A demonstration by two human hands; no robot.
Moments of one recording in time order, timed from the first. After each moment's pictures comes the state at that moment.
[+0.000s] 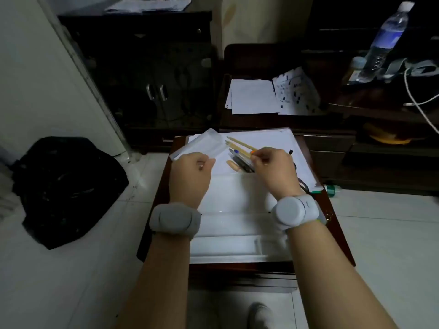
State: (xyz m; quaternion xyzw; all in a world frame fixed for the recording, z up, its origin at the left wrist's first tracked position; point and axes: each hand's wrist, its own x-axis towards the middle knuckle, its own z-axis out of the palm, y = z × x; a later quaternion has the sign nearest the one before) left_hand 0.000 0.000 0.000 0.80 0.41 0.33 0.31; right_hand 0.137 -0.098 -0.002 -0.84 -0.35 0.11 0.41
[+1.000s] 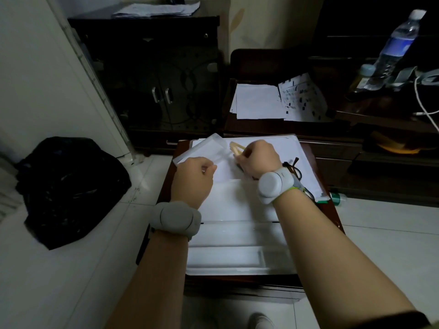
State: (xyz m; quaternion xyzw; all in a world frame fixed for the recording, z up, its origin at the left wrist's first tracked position) left_hand 0.001 0.012 -0.003 0.81 0.41 0.27 0.31; right_hand 0.154 -0.039 0.001 -0.89 -0.36 0.12 0.27
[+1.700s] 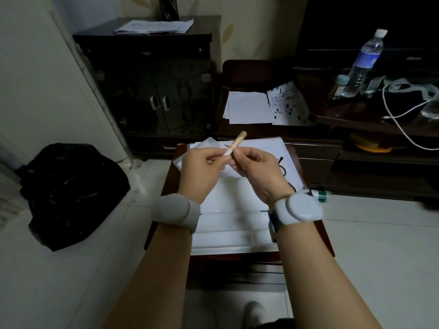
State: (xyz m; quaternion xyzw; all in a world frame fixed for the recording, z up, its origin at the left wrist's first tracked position) left_hand -0.008 -0.037 0.058 0.77 0.31 0.33 0.44; right_hand 0.100 -0.105 0.039 -0.57 -0.24 0.35 0.70
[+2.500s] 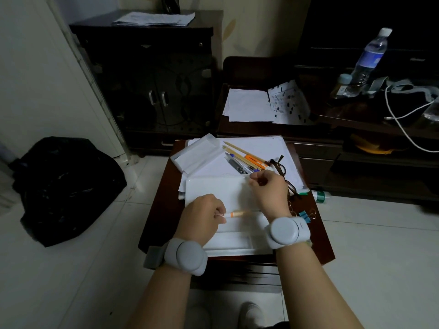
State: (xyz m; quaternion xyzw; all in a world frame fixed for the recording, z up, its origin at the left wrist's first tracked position) left_hand -0.039 -0.059 -0.026 0.90 0.33 0.11 0.28; right_hand 0.108 -0.129 -0.016 -0.81 -0.24 0.14 0.52
